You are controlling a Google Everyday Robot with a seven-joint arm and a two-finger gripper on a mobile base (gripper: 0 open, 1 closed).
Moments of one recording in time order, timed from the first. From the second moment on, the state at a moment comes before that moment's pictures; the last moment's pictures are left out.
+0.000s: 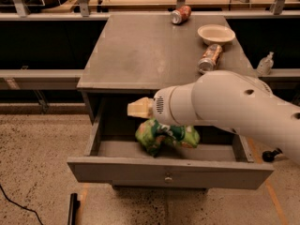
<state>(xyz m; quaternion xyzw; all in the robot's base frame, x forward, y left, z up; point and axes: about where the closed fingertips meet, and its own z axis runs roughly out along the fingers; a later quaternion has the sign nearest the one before) 0.508 0.008 0.845 -0.09 0.90 0.26 0.33</state>
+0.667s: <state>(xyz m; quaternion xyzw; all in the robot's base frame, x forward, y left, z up) 0.514 -0.002 0.867 -0.09 0.89 0.26 0.36</state>
